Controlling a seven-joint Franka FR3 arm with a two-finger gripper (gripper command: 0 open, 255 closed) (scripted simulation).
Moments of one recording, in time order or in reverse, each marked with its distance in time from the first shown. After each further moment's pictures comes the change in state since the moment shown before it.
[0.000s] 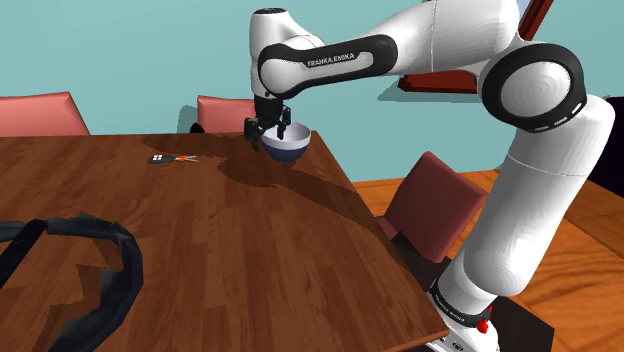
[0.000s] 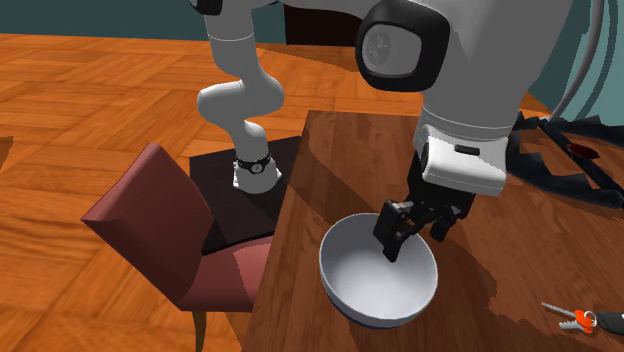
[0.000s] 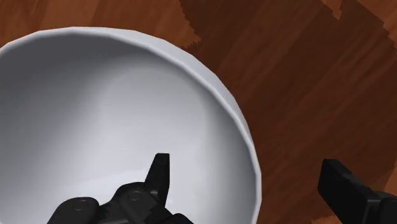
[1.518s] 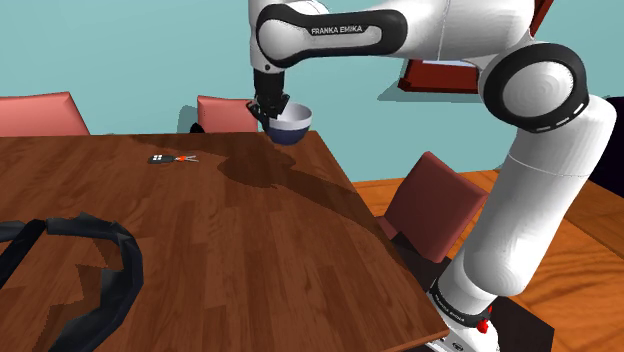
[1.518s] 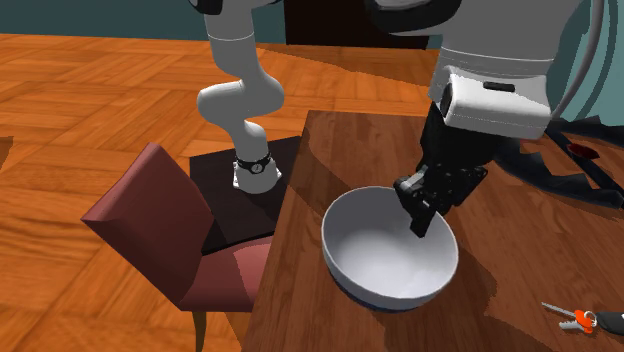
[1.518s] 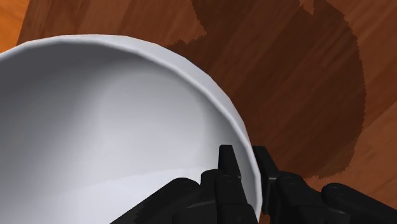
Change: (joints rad) arm 0.004 -0.005 0.003 0.146 0.009 -0.149 -0.019
